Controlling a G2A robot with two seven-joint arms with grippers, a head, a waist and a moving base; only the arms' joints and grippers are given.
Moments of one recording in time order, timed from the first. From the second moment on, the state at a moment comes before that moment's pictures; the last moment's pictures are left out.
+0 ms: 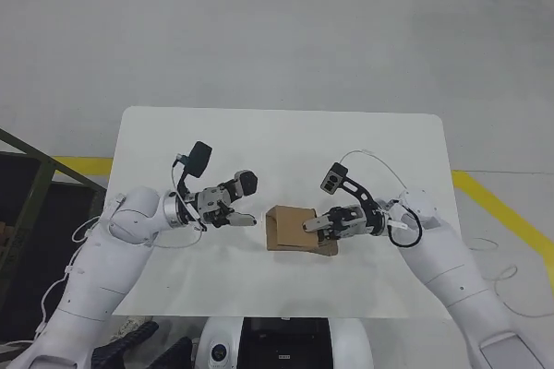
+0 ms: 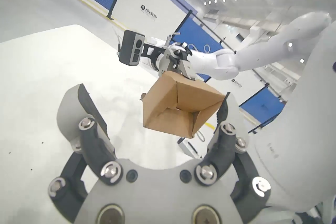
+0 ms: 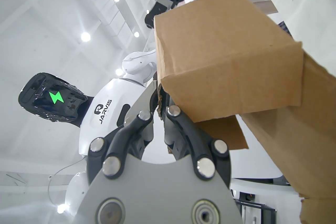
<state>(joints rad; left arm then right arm) 1.26 -1.01 -1.29 -1.58 0.05 -1.01 -0.80 -0.97 -1.20 0.94 -1.19 0.85 -0.07 1.54</state>
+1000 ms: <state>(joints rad) 1.31 -0.99 -1.28 -1.75 0.57 -1.01 -0.47 -0.88 -1.21 0.92 -1.10 0.81 -0.06 1.54</state>
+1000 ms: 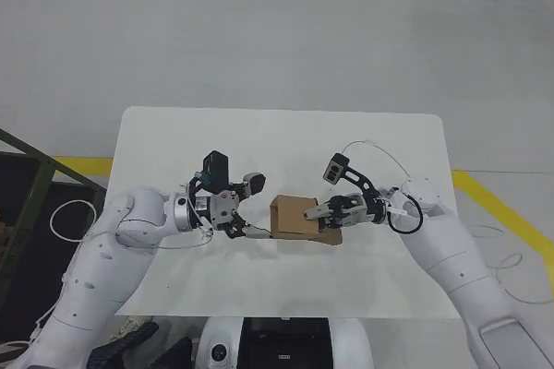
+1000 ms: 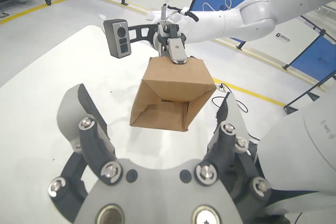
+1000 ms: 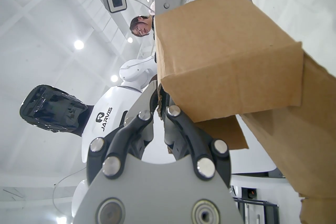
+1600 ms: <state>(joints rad) 1.21 -0.92 -1.02 -1.56 1.14 -1.01 0.21 -0.86 -1.22 0.91 -1.12 0.82 -0.12 1.54</state>
